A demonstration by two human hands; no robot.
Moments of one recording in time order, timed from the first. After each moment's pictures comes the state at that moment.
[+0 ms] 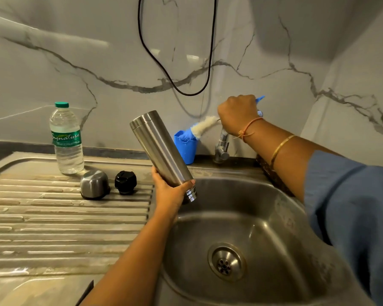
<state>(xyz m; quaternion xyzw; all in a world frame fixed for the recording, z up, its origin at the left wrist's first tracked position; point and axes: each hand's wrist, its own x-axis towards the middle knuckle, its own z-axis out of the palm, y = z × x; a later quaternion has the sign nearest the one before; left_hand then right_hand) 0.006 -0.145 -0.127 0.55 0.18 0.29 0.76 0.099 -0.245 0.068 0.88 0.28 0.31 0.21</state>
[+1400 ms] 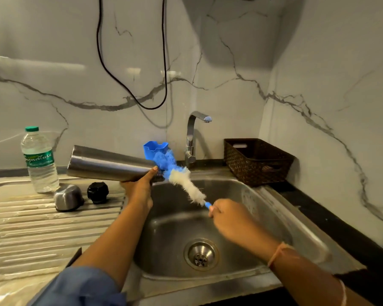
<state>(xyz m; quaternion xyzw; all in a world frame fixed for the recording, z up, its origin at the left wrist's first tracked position) 0.018 -0.161 -0.101 0.38 0.20 0.32 0.85 -0.044 -0.392 -0.059 0.94 0.21 -0.02 -0.28</state>
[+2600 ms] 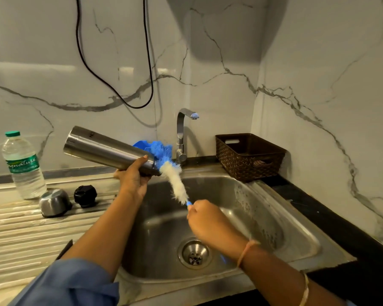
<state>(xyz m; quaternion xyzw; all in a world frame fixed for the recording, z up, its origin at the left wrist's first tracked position) 0.034 -0.174 -0.071 0.32 0.16 0.31 0.88 -0.039 -0.372 -0.070 0.91 0.19 -0.06 -0.36</state>
